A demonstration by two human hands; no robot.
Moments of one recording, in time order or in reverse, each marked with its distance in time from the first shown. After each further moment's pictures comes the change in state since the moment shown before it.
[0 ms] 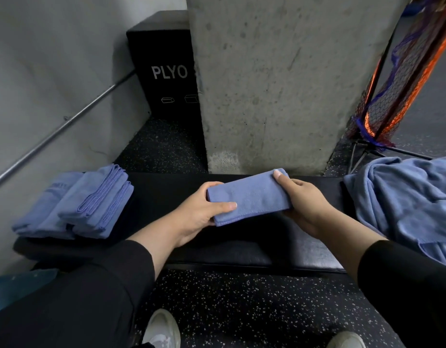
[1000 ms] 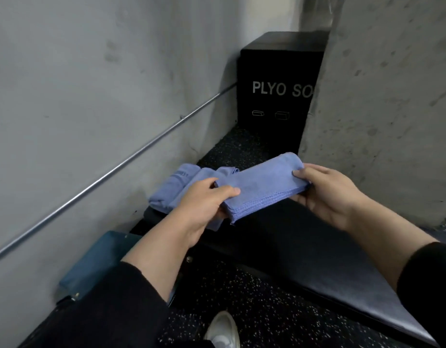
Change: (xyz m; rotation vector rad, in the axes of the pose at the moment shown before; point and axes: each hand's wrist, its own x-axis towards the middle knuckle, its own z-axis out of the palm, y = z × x) left_hand -0.119 0.037 -0.166 -0.079 0.550 0.127; right_hand 0.005 -0.064 0.211 0.079 -0.387 -0.017
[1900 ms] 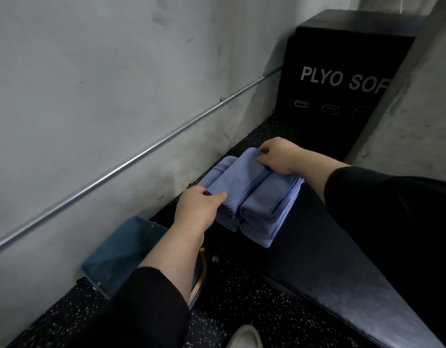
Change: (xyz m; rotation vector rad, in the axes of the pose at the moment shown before) left_hand 0.067 -0.064 -0.118 0.194 0.465 -0.159; right_hand 0.186 0.034 0.176 -1.448 -0.206 -0.178
